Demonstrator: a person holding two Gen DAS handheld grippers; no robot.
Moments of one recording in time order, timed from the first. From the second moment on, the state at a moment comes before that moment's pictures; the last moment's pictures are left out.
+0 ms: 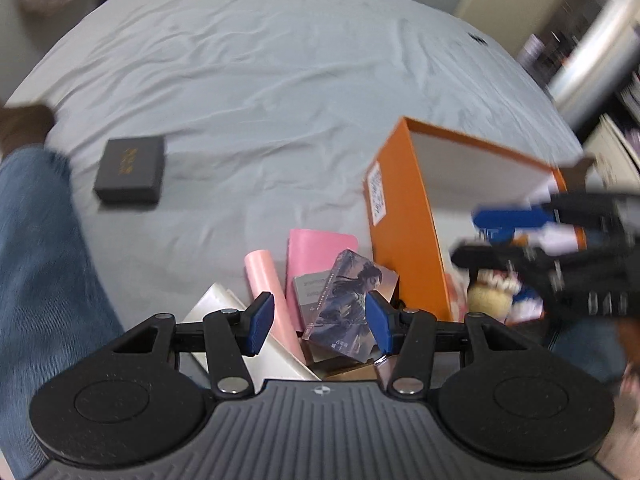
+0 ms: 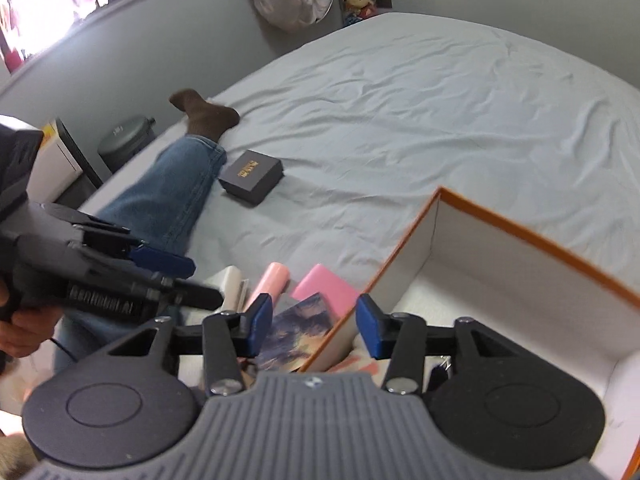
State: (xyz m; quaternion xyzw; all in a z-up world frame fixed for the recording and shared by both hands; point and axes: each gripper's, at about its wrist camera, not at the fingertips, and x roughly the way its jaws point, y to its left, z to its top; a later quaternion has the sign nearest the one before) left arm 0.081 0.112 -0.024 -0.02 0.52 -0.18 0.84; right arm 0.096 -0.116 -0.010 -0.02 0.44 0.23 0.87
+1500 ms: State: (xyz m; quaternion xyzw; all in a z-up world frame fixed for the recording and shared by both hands) left arm 0.072 0.030 -0.096 0.19 0.52 -0.22 0.80; right arm 0.100 -0.139 -0.039 -0.01 0.46 0.19 0.87
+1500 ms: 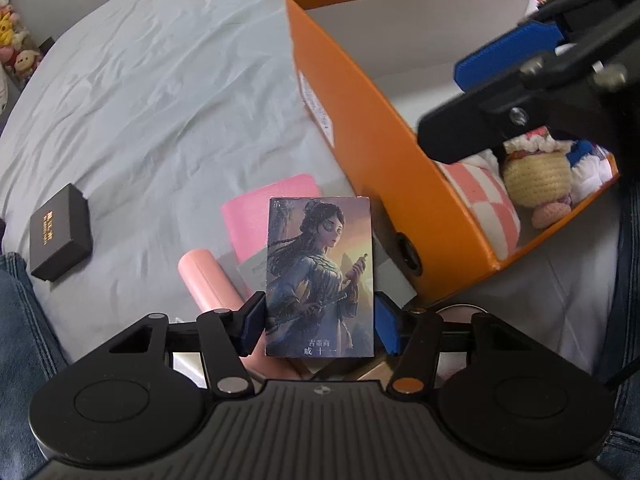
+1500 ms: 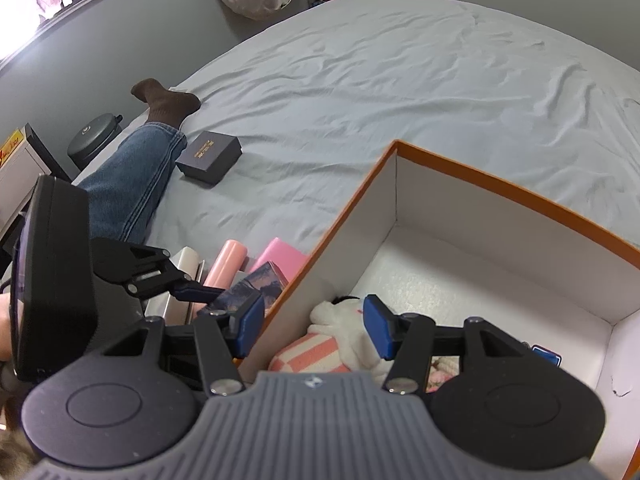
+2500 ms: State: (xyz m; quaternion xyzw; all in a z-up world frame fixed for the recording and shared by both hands) left arm 0.070 0.117 -0.051 0.09 0.52 -0.13 0.84; right arm 0.161 -0.012 -0.080 -0.35 0.51 0.42 0.66
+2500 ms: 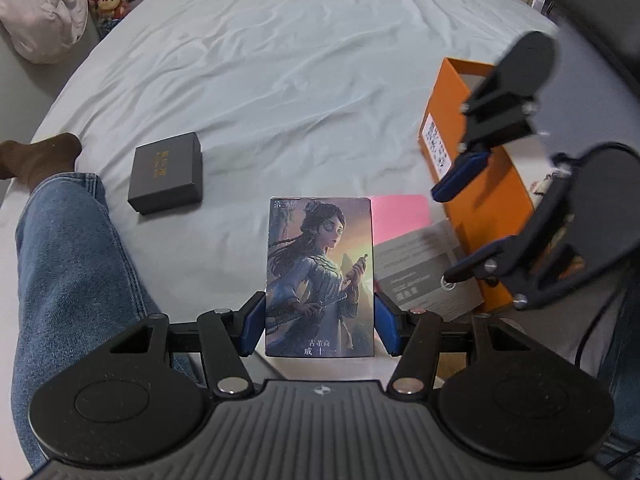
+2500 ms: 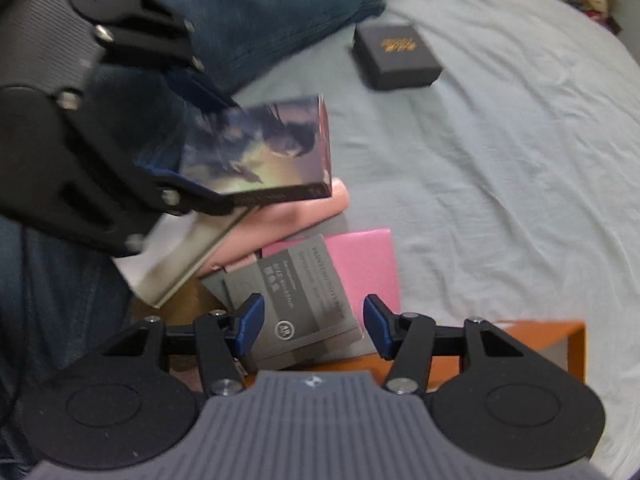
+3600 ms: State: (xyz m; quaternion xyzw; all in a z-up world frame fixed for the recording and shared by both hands) left arm 0.056 0.101 -0.053 0.09 0.49 -0.08 0.86; right arm 0.171 -0.015 -0.119 -0.32 0.62 0.36 0.62
